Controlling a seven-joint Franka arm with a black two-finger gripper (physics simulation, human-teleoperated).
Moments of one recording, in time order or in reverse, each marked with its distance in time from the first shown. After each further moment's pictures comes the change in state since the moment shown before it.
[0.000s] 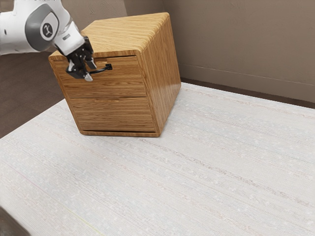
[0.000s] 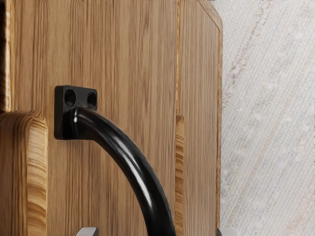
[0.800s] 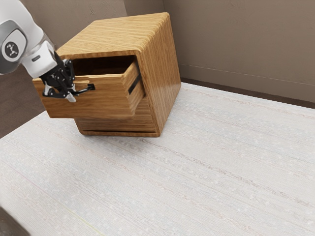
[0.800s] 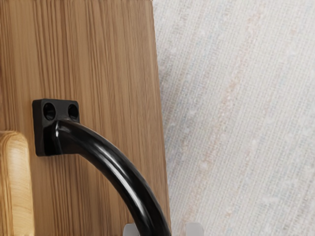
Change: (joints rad) arm -0.022 -0.448 0.007 -0.576 -0.004 0.089 0.095
